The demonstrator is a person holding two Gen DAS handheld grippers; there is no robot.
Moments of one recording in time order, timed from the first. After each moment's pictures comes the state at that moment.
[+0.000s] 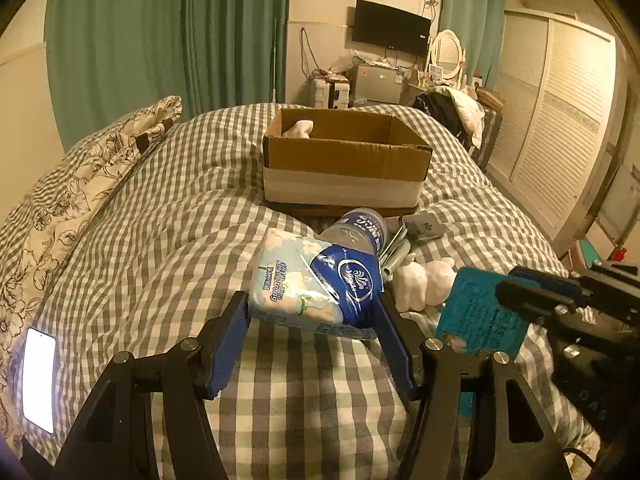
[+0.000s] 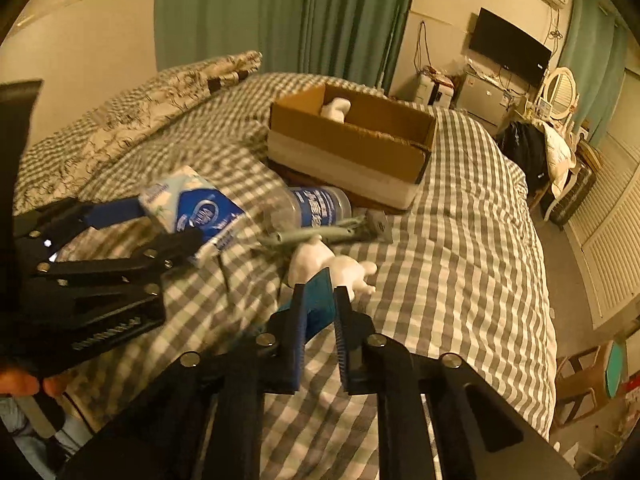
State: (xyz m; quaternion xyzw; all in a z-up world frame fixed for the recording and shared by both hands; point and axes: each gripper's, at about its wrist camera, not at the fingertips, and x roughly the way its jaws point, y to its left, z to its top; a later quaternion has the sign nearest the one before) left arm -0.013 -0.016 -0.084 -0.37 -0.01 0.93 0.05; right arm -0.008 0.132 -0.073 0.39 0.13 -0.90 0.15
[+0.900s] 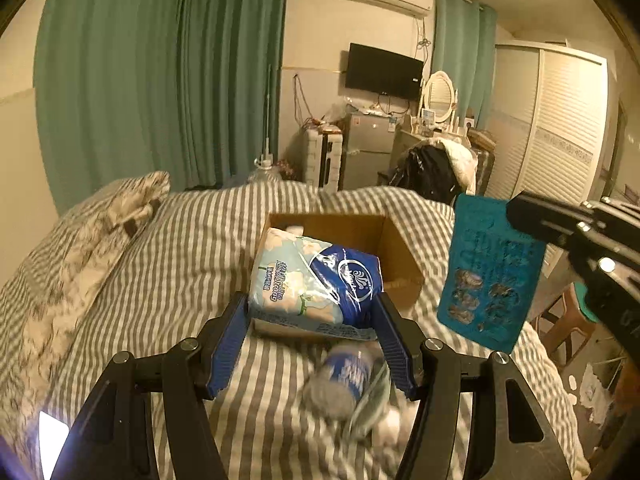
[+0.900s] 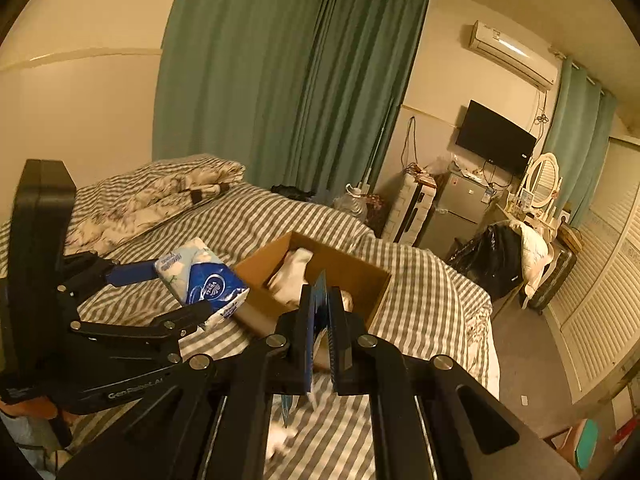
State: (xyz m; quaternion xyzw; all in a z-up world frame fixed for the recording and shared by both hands) left arm -0.106 -0.008 0.014 -0.29 -0.01 0.95 0.06; right arm -0.082 0.133 0.063 0.24 0.16 -0.95 0.15
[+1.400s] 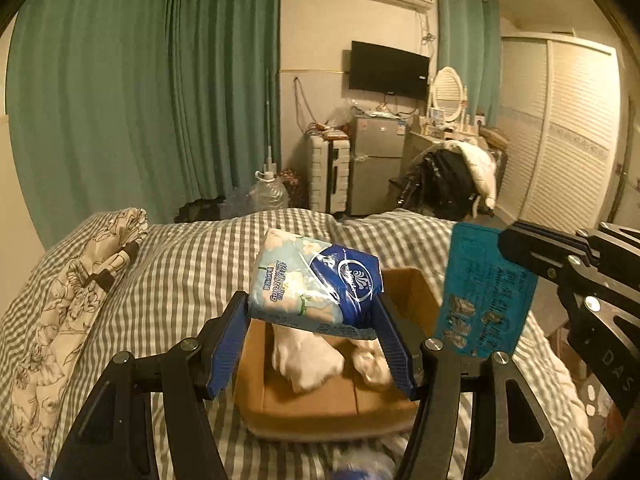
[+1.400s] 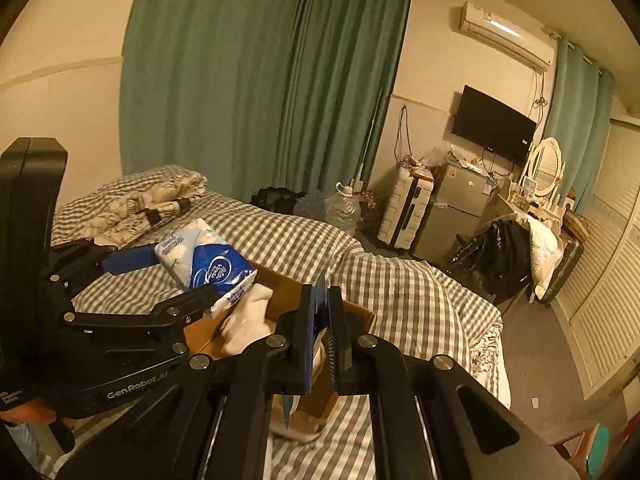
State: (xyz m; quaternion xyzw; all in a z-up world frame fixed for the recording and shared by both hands) left arm -0.243 0.015 0.008 -0.29 0.01 0.96 0.04; right arm -0.228 0.147 0.053 0.25 0.14 -0.95 0.14
